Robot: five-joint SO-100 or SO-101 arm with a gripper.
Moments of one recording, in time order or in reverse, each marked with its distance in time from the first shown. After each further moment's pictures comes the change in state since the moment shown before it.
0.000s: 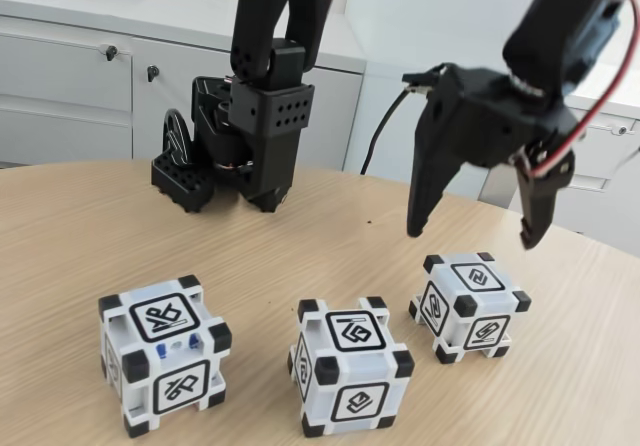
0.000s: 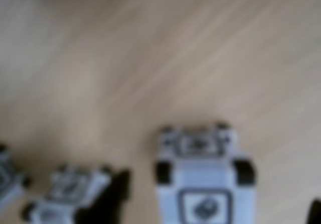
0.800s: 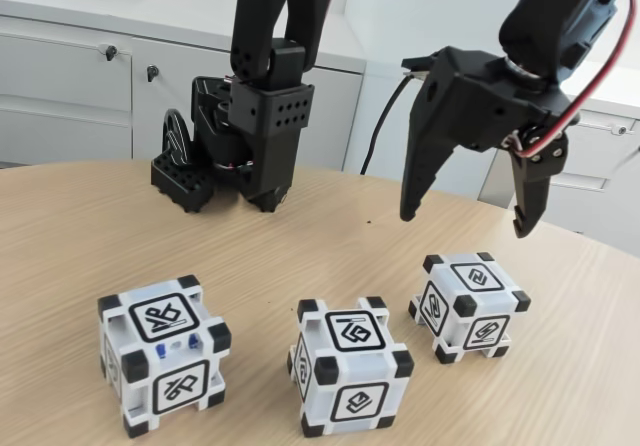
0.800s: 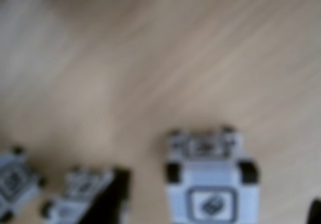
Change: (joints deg) arm -0.4 3.2 0.1 5.0 0.7
